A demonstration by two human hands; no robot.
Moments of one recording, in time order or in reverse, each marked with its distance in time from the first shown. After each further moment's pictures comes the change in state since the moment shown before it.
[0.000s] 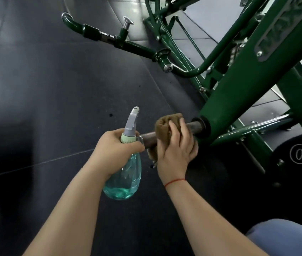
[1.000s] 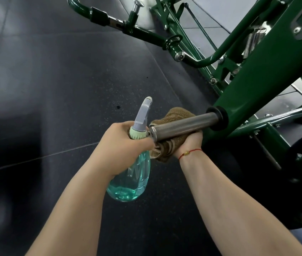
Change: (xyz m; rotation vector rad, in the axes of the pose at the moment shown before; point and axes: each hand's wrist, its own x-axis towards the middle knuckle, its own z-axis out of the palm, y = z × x) left_hand -0.010 -0.005 -0.015 0.039 -0.052 0.092; right_hand 0.053 -0.011 0.014 1.712 -0.146 1.319
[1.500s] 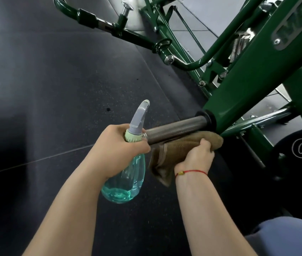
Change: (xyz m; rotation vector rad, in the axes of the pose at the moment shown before) left_hand 0.010 0.005 0.003 0.008 -0.097 0.070; right_hand -0.059 -0.010 -0.012 -0.188 0.406 -0.373
